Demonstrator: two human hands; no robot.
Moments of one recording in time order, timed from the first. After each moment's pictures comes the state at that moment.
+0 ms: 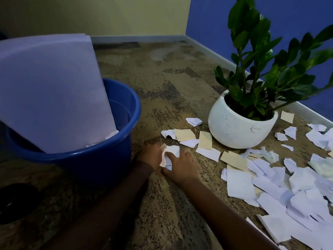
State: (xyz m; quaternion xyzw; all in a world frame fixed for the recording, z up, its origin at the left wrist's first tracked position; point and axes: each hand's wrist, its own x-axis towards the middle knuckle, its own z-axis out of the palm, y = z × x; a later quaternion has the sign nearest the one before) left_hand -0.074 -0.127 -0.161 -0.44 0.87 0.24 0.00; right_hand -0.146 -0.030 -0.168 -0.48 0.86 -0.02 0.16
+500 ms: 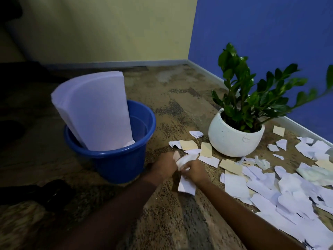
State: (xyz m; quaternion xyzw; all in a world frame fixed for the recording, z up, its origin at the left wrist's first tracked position) left_hand -0.041 -0.071 -0.083 -0.43 0.84 0.33 -0.01; right_hand -0.126 0.008 -0.099 -0.38 0.86 -0.24 0.26
